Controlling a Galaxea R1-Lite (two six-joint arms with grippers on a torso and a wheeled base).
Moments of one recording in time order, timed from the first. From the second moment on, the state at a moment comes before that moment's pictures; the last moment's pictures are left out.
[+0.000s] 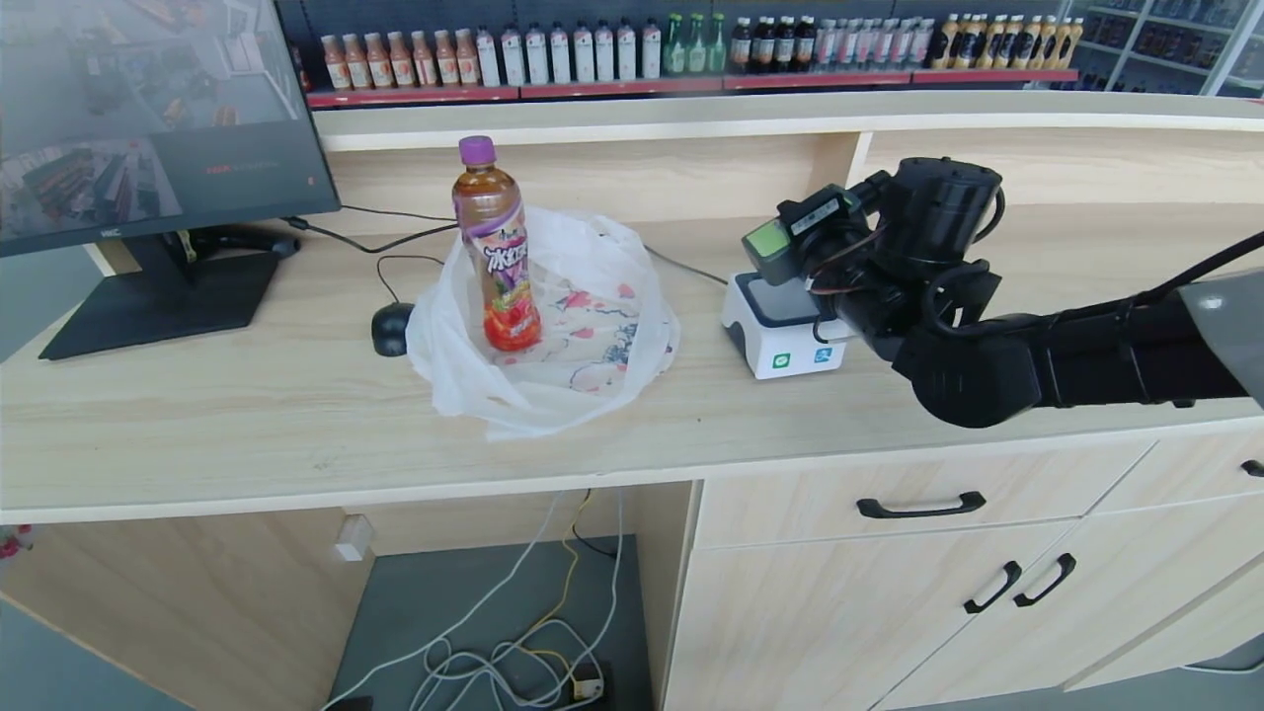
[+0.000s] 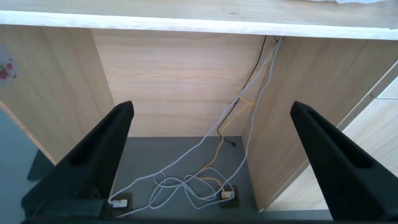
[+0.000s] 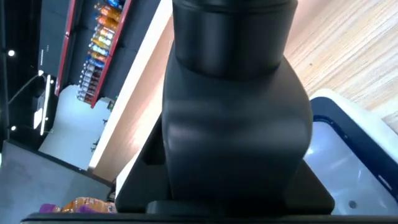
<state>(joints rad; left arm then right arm) 0.00 0.00 0.00 0.00 0.00 0.00 0.44 2.07 -1.47 -0.76 -0.29 0.93</state>
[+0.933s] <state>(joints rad) 0.00 0.00 0.00 0.00 0.00 0.00 0.44 2.09 -1.45 -0.72 -0.29 0.93</state>
